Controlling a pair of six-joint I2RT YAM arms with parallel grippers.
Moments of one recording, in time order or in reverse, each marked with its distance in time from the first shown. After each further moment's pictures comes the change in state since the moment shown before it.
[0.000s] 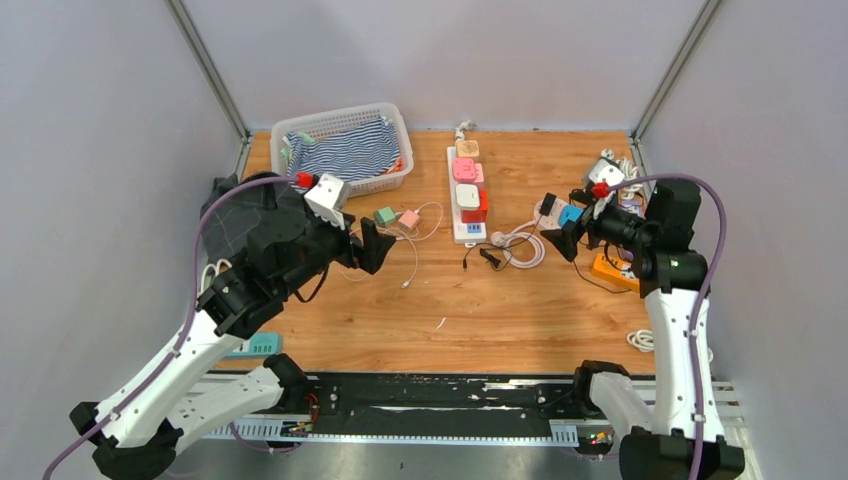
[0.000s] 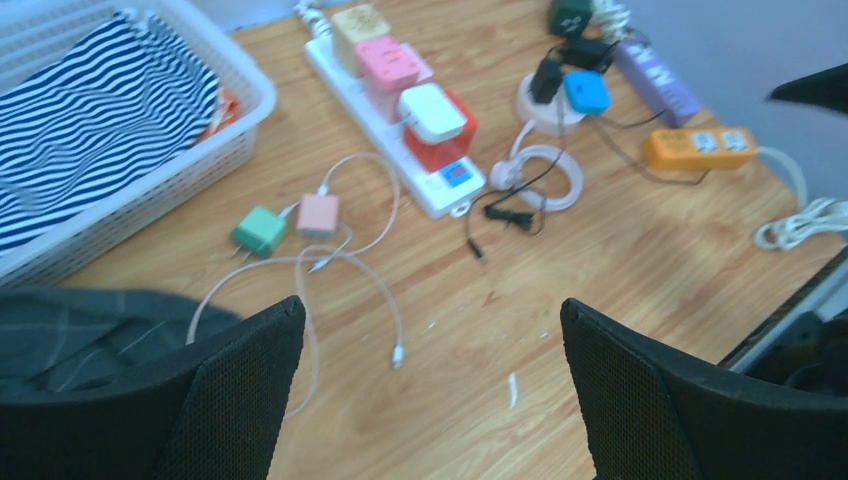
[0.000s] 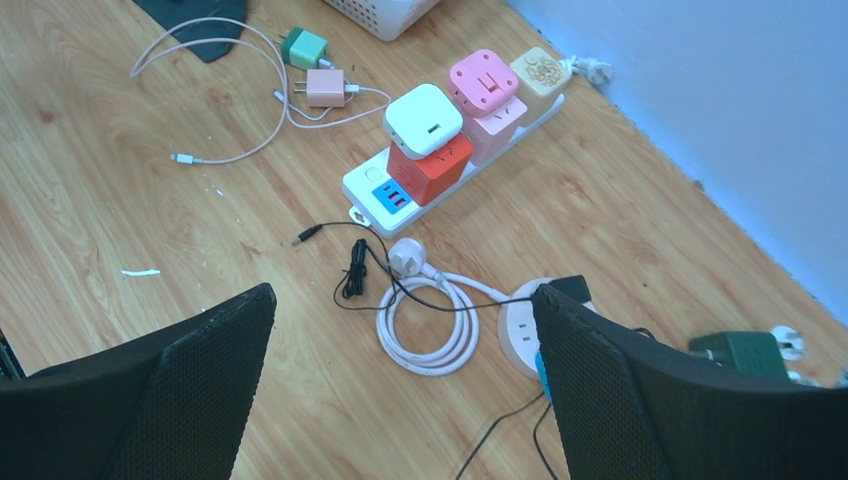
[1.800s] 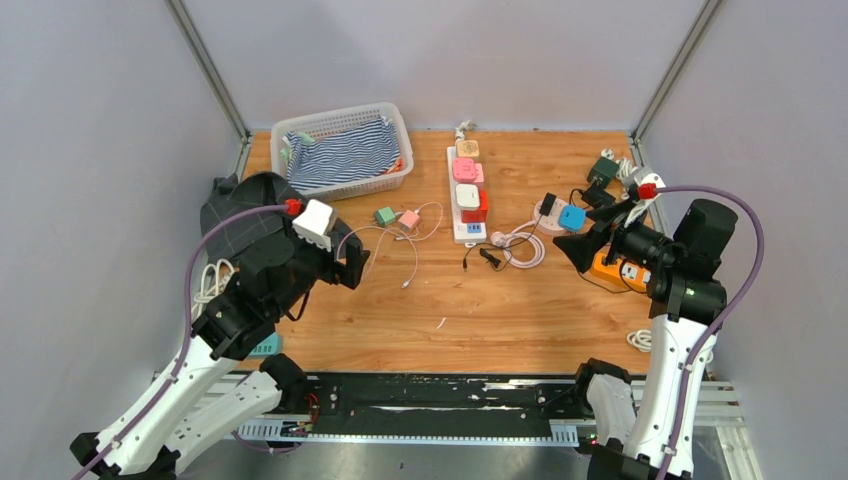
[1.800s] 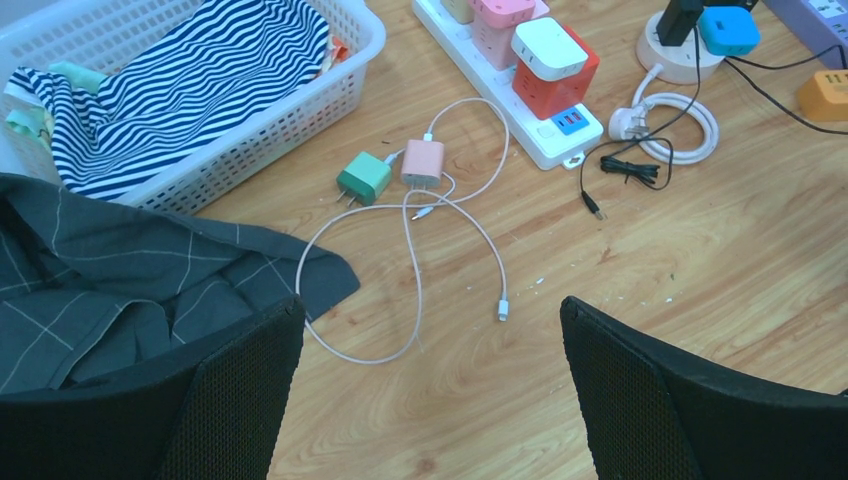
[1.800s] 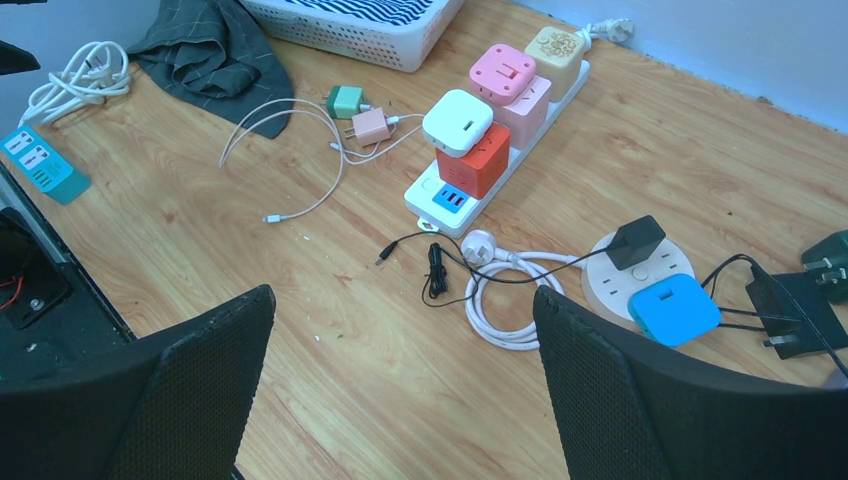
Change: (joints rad) left arm 0.068 -0.174 -0.182 -0.064 -0.109 0.159; right arm -0.224 -0.158 -0.006 -0.107 -0.150 0.301
